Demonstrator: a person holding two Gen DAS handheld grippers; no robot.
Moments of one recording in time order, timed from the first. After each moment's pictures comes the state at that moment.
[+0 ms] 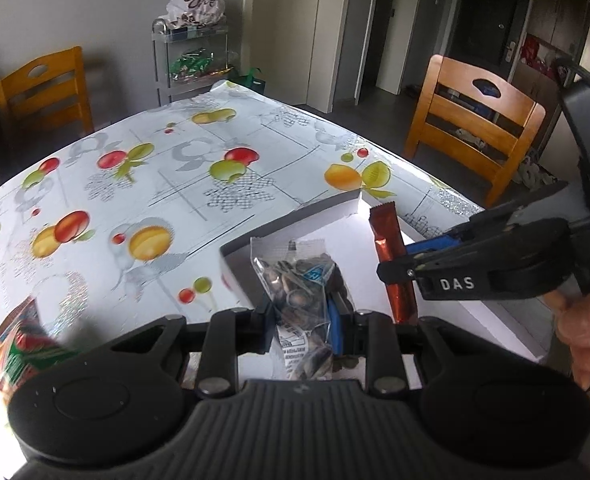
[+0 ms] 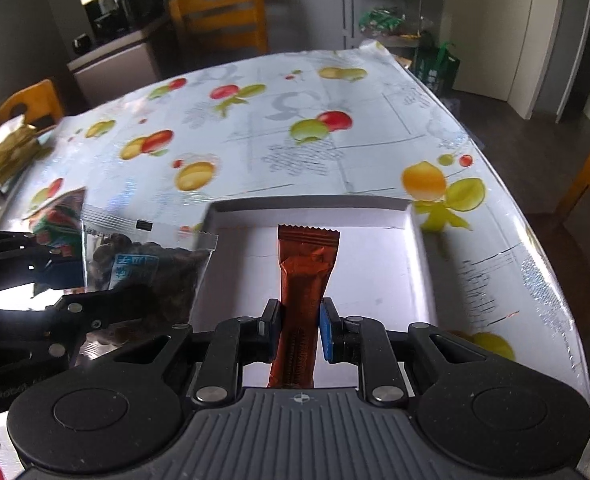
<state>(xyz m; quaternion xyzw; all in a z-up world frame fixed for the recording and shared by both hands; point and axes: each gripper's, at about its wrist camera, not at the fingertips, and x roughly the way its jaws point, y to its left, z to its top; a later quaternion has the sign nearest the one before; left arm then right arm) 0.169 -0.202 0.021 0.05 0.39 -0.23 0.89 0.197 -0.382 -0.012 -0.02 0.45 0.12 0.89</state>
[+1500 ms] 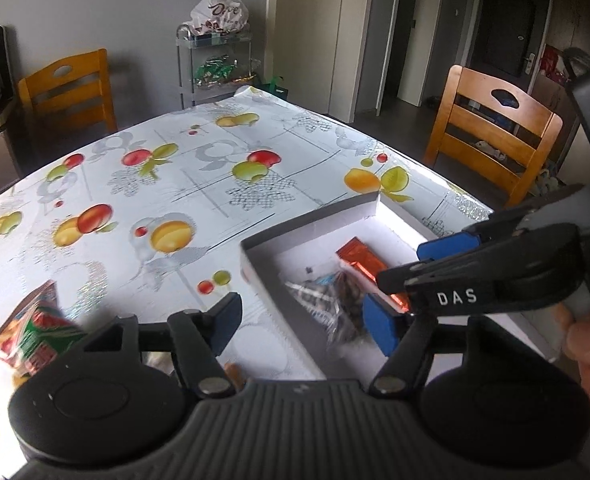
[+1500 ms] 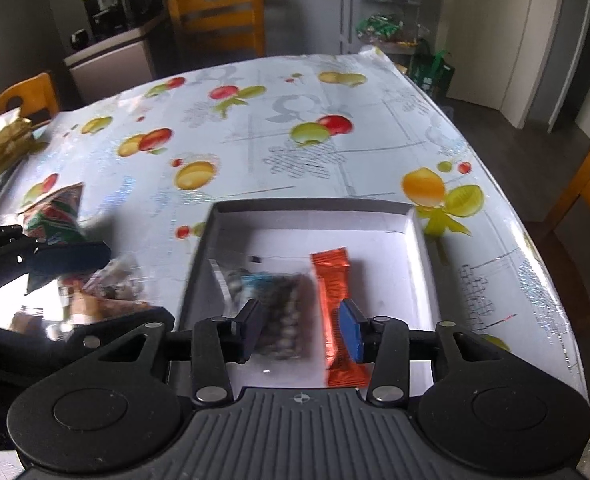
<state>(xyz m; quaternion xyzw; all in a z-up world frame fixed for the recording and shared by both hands) 0.145 -0.188 0.019 0.04 0.37 -0.19 0.91 0.185 -0.362 -0.009 -0.04 0.44 0.11 0.89</state>
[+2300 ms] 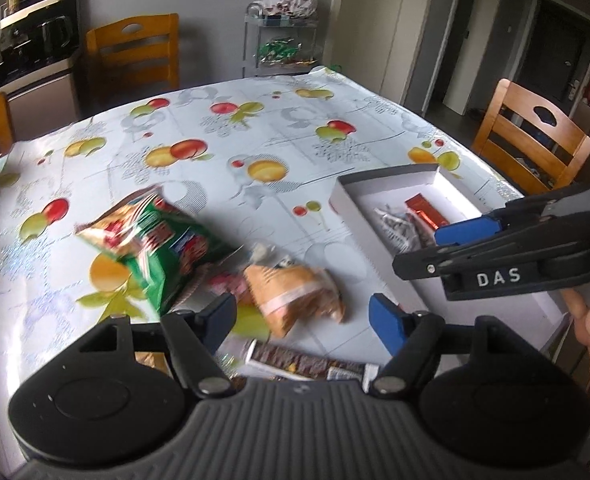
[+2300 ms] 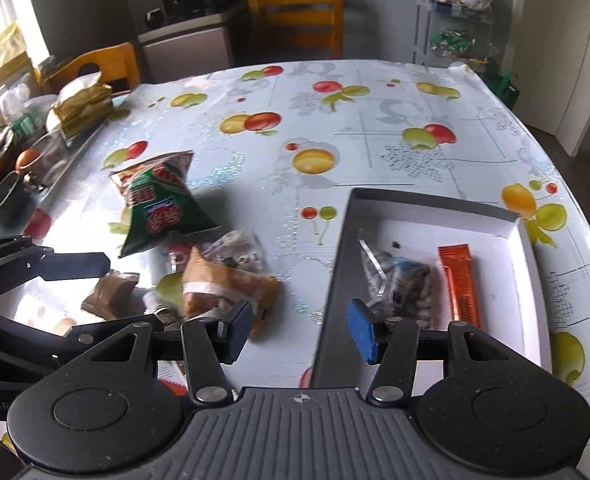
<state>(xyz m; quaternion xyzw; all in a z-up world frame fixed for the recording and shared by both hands) 0.072 -0.087 0.018 -0.01 0.40 -0.12 0.91 0.137 -0.286 -0.003 -0.06 0.43 0.20 0.88</state>
